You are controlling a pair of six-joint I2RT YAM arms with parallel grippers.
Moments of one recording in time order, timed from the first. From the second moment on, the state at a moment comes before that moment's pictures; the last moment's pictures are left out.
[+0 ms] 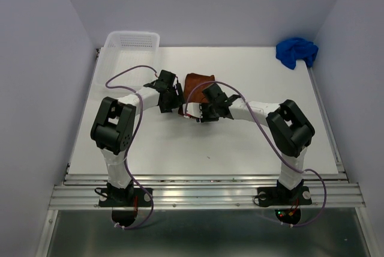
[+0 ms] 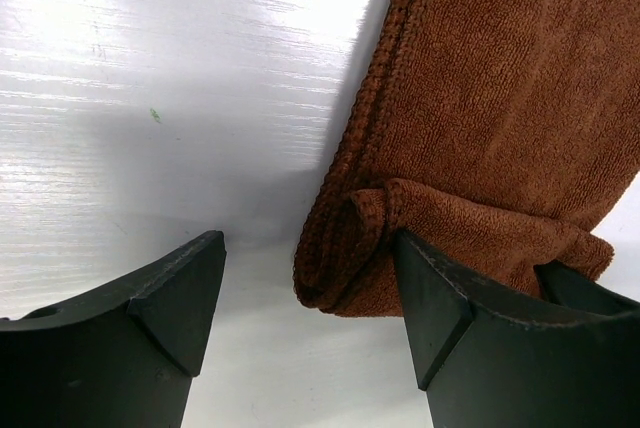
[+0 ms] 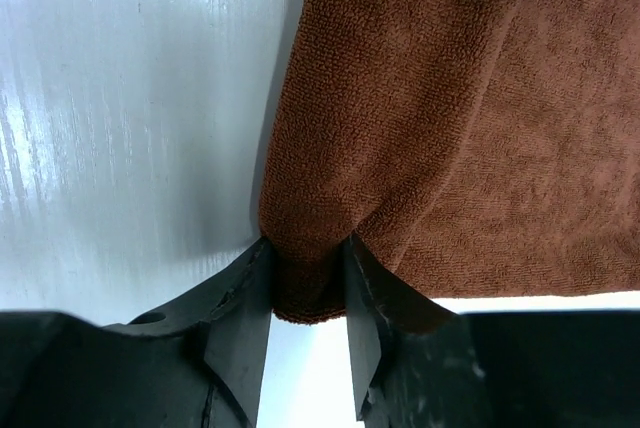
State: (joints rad) left arm -0.41 1.88 1.21 -0.34 0.04 -0.64; right arm 0.69 1.90 1.24 -0.30 -0.18 -1.01
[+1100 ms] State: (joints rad) left arm -0.34 1.74 1.17 -0.41 0.11 -0.67; right arm 0.62 1.91 1.33 -0.45 -0.55 -0.59
